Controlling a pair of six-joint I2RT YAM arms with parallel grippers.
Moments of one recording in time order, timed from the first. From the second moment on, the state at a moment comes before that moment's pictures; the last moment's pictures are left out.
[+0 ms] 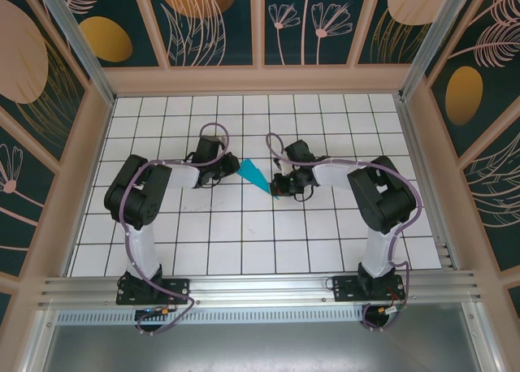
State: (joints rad) left arm -0.39 1.96 0.96 0.23 0.24 -0.71; right arm 0.55 1.89 1.01 -0.27 -0.46 0.37
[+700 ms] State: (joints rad) left arm -0.34 1.77 0.99 -0.07 0.12 -0.70; right arm 0.53 1.76 1.01 -0.22 -0.40 0.46
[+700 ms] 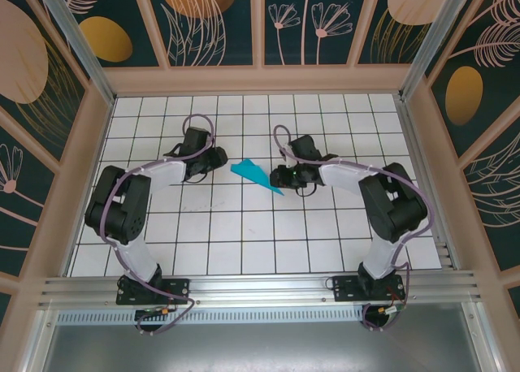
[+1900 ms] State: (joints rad) left arm -0.45 1.70 0.87 0.08 0.35 -0.98; right arm 0.53 1.96 1.16 -0.19 -0.68 0.36
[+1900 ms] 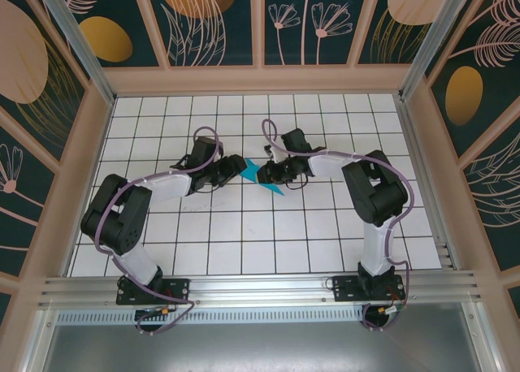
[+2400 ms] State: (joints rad) left arm -0.45 1.73 0.87 0.10 0.33 -1.02; right arm 0.50 1.92 1.14 -0.16 -0.52 0.39
